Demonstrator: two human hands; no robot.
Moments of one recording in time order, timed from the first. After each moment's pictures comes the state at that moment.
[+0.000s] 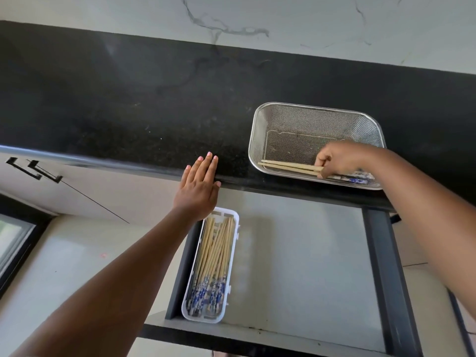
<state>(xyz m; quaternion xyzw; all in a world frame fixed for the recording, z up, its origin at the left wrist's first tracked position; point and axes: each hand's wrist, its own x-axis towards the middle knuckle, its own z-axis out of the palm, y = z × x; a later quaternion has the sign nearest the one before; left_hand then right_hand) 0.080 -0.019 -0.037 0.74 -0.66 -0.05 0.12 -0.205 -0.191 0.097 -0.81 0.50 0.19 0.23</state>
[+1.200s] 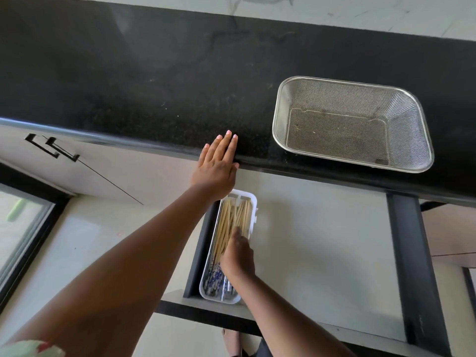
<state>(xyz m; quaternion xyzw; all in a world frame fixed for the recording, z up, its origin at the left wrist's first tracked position) 0.085 -0.021 -0.039 0.74 -0.66 -0.06 0.11 -0.044 0.084 -0.088 -0.66 0.64 0.05 0.39</state>
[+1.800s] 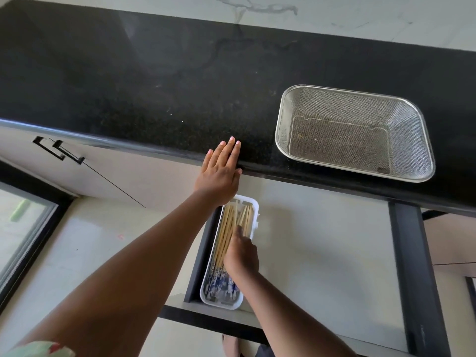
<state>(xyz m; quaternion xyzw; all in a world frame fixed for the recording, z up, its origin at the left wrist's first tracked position) 0.084 -0.022 -0.039 0.75 -0.65 -0.05 0.11 -0.043 0.068 -0.082 -0.72 0.61 0.10 0.32</state>
